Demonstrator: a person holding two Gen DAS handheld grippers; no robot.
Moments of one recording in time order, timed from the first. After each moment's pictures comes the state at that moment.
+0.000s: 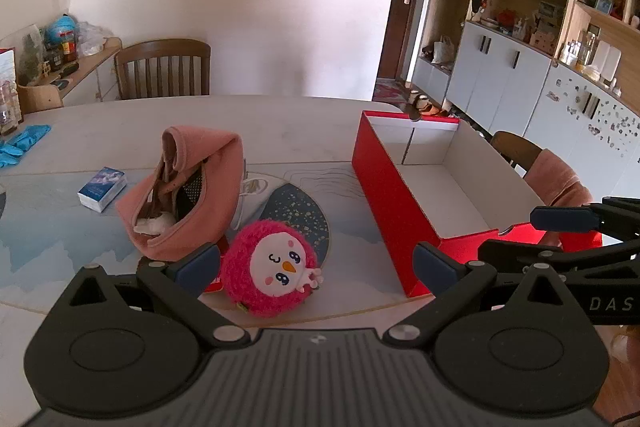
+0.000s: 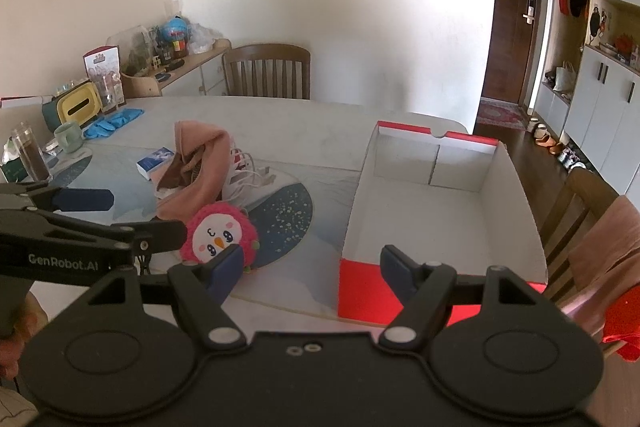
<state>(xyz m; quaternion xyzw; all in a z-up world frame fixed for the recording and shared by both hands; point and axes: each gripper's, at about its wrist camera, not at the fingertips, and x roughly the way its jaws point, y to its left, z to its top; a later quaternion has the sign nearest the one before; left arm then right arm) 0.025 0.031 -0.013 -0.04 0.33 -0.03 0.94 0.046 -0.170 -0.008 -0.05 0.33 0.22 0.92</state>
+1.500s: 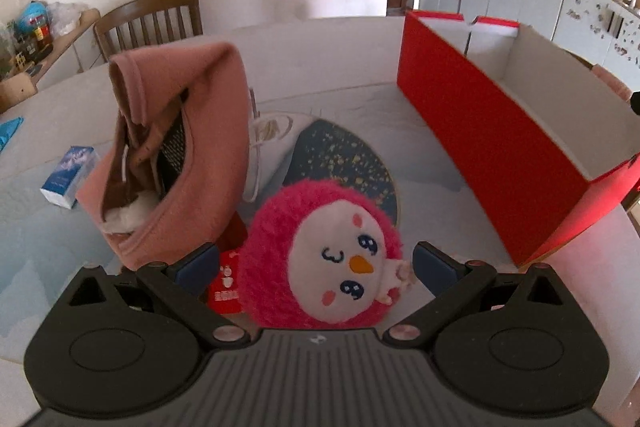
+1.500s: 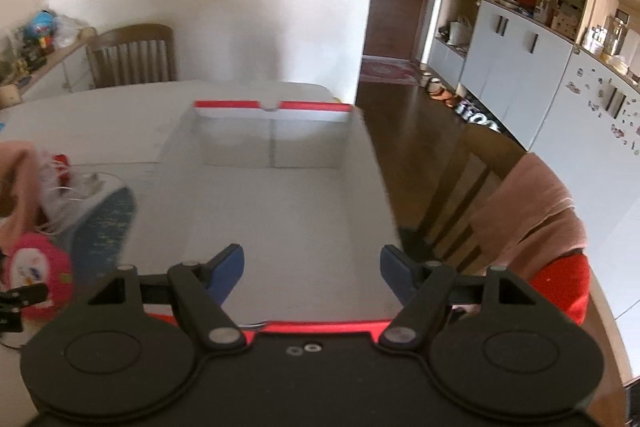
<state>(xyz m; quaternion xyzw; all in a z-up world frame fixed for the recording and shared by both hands) 0.130 0.049 -0.114 0.03 0.42 -0.03 0.91 0.159 -0.250 -0.047 -0.06 0.37 0.05 0.92</state>
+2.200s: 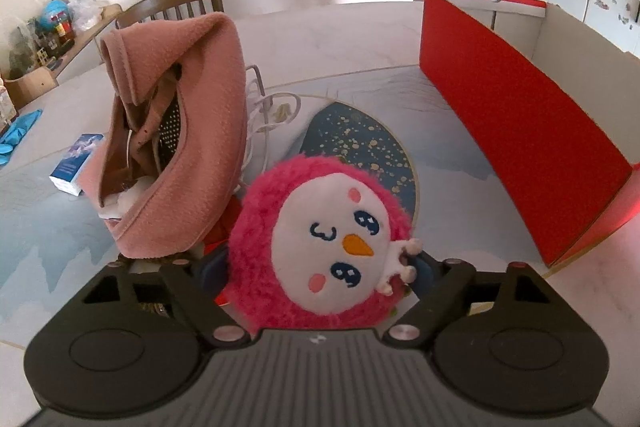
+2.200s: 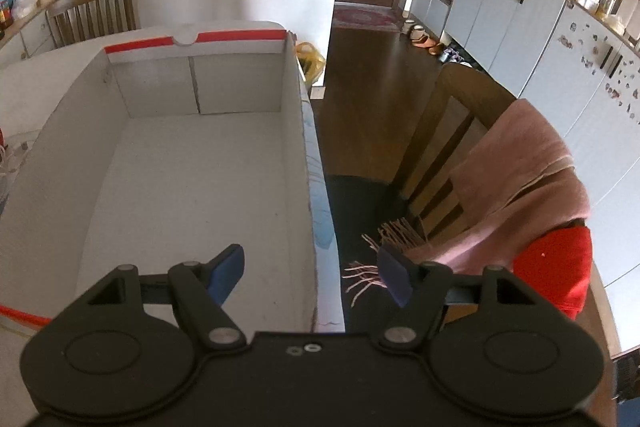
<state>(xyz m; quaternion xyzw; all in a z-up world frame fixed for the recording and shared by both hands) 0.135 0.032 -0.135 0.05 0.42 0.02 0.91 0.213 -0.297 -0.097 -0.06 0.44 0.02 0.89</state>
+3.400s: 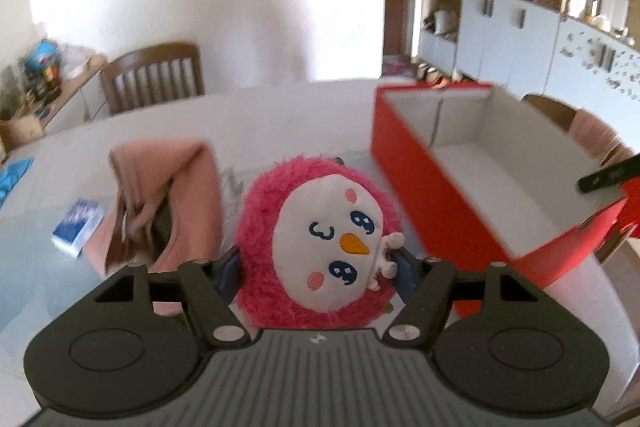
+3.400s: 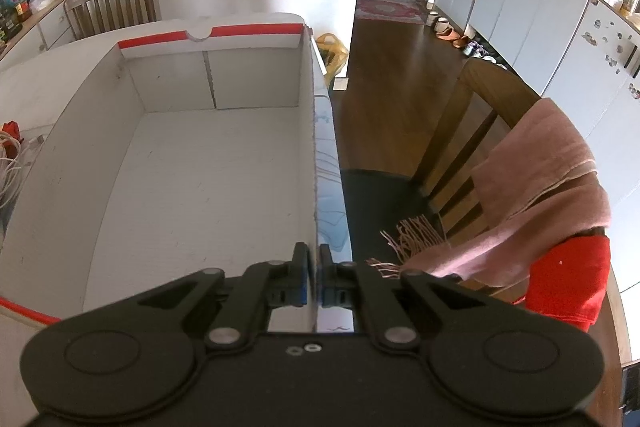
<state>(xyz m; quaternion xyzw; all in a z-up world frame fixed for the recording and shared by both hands) 0.117 0.009 -0.057 0.03 0.34 -0.04 0.94 0.225 -0.304 -0.099 -0.06 0.46 0.06 0.88</state>
